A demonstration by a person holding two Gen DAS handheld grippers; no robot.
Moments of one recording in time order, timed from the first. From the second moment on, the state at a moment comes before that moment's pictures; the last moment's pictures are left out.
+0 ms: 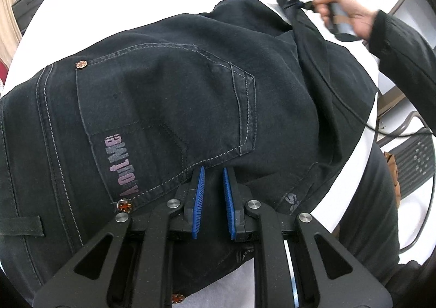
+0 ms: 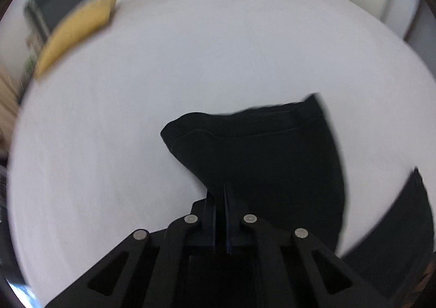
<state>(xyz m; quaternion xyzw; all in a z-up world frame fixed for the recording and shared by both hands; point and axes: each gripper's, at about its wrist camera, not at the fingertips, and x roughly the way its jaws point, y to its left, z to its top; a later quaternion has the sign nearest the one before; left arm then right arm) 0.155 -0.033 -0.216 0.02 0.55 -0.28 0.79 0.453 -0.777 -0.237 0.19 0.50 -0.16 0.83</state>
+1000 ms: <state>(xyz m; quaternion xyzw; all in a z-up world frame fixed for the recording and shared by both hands) 0.160 -0.048 -0.213 0.03 0.58 -0.25 0.78 0.125 -0.990 -0.286 0.63 0.23 -0.24 0.71</state>
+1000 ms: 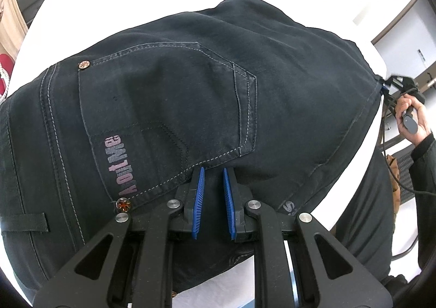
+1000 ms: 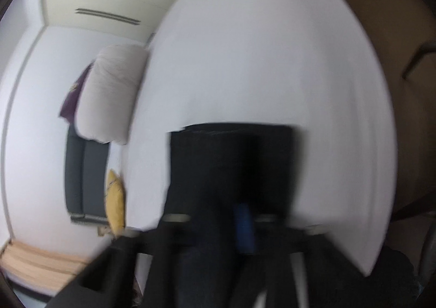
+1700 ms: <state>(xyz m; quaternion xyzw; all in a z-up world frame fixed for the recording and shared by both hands) 0.167 -0.038 -0.212 0.03 0.58 -0.27 0.77 0.104 -1.013 -0.297 0.61 0.25 -0.25 0.71</state>
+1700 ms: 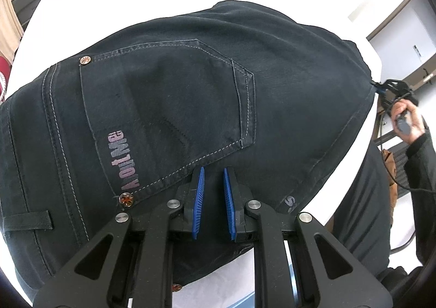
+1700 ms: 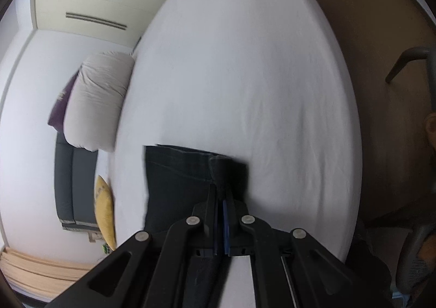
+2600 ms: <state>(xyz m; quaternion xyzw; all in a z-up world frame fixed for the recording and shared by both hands) 0.151 -0.016 -0.210 -0.01 0.56 -0.27 0.78 0.131 -0.788 -0.260 0.60 0.41 0.06 0.69</state>
